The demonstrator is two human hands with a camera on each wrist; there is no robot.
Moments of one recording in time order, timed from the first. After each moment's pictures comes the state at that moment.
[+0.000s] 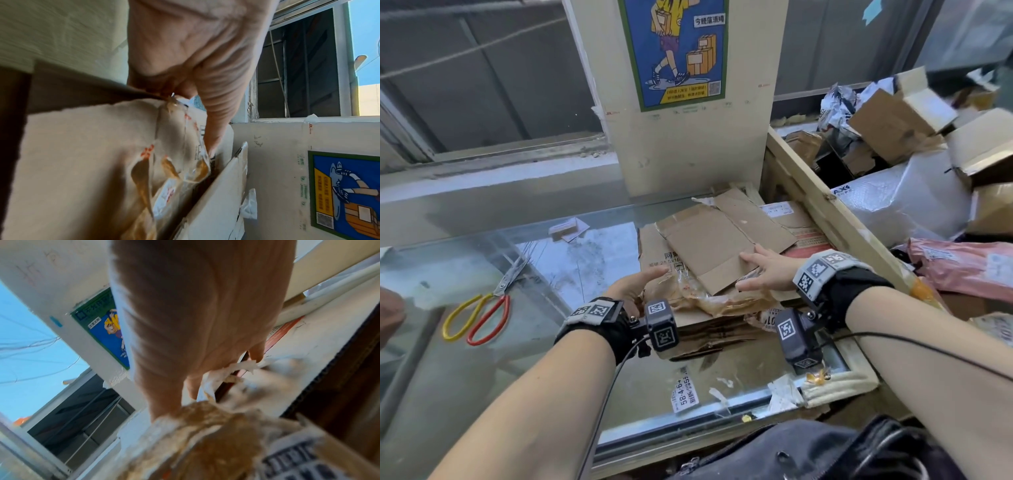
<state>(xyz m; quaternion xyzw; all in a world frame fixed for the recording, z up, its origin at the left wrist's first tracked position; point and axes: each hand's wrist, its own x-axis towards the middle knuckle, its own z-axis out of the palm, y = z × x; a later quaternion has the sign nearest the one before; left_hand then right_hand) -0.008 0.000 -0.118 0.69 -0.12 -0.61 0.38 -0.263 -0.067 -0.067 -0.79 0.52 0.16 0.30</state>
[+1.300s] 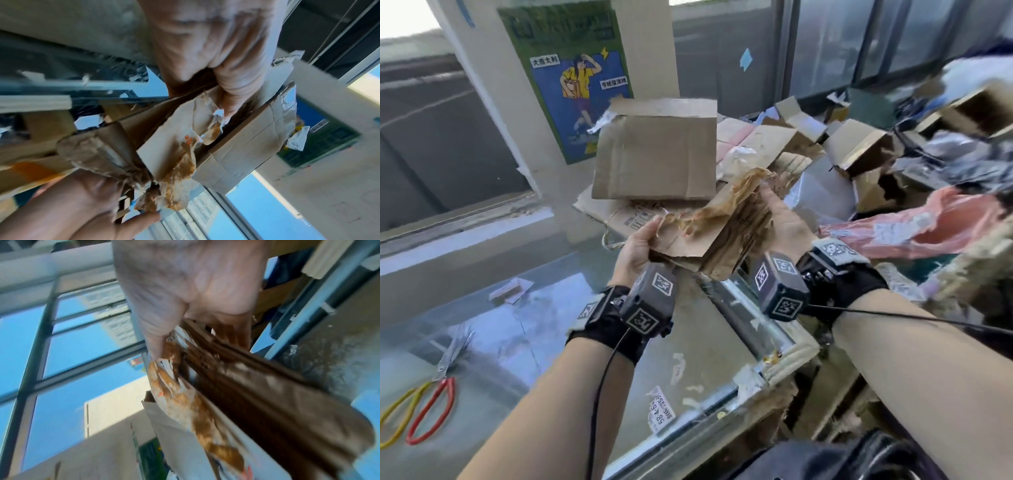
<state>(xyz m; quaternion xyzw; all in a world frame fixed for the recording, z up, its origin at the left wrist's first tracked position) -0.125 -0.014 0.007 0.41 -0.20 -0.71 0.54 -0.322 -0.028 0.005 -0.22 0.46 -0.55 0.66</state>
